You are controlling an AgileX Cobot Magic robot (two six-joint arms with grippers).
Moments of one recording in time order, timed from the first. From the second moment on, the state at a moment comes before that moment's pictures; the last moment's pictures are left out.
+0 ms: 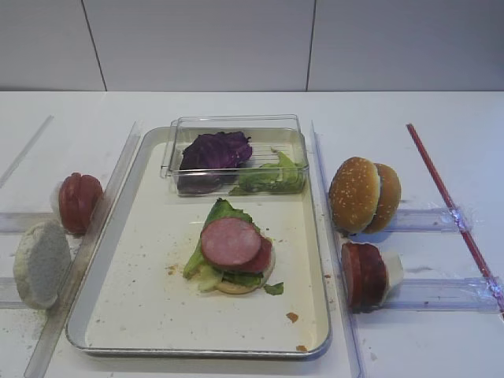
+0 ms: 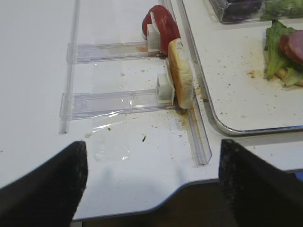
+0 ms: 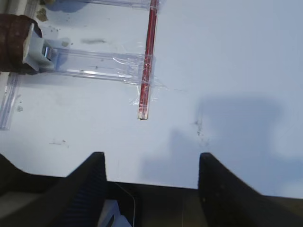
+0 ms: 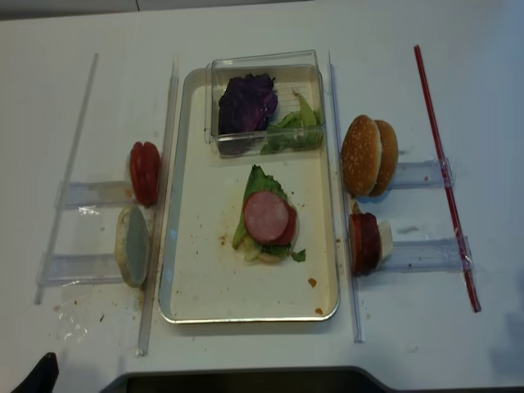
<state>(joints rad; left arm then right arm) -0.01 -0.02 -0.49 -0.07 1.18 -0.01 0.10 0.43 -0.63 0.00 1.26 -0.03</state>
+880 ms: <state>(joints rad) -0.01 -0.02 -0.49 -0.07 1.18 -0.01 0.10 0.02 -0.47 0.00 1.16 -0.06</state>
